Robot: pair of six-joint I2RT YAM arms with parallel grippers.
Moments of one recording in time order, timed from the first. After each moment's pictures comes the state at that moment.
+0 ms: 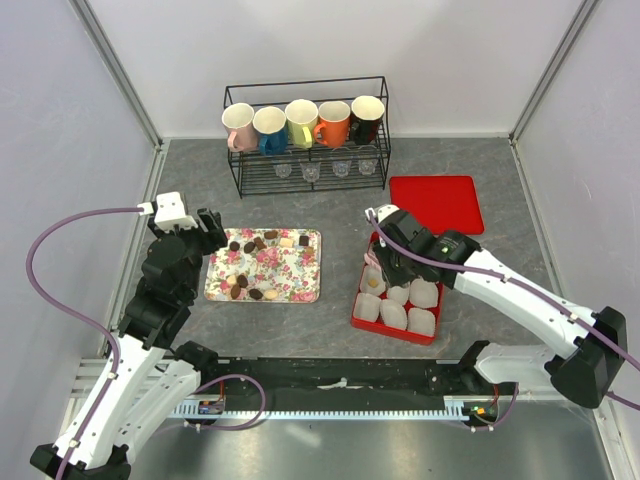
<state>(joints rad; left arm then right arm) -0.41 0.59 0.75 -0.28 -0.51 -0.19 0.80 1.22 1.08 -0.87 0.15 0.31</state>
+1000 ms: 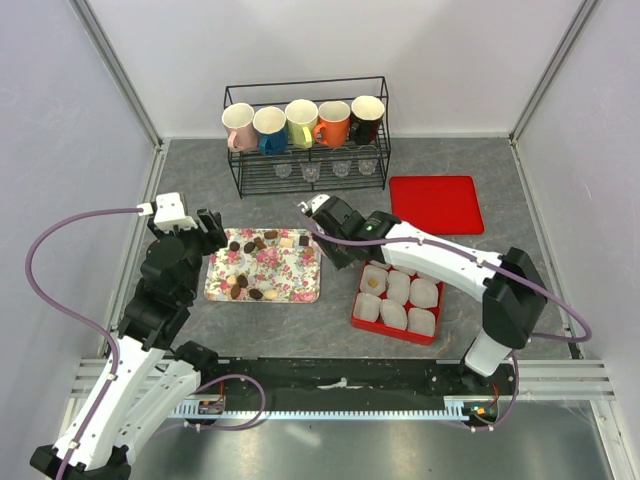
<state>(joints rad) -0.41 0.58 0.75 -0.28 -0.49 -0.19 0.91 1.67 1.36 -0.67 0.16 0.18</state>
